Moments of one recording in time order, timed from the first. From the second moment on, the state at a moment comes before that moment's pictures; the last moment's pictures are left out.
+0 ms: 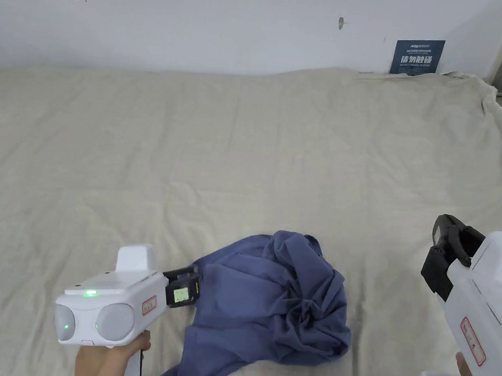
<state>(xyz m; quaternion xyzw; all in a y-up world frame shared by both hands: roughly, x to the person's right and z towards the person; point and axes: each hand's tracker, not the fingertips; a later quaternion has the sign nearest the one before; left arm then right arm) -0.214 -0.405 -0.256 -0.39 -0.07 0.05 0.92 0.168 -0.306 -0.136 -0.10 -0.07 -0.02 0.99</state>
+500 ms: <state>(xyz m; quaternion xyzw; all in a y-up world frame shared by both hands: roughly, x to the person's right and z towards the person) -0.193 -0.477 -0.216 -0.53 -0.07 0.03 0.84 0.165 -0.320 -0.137 -0.12 -0.06 -0.03 0.99</state>
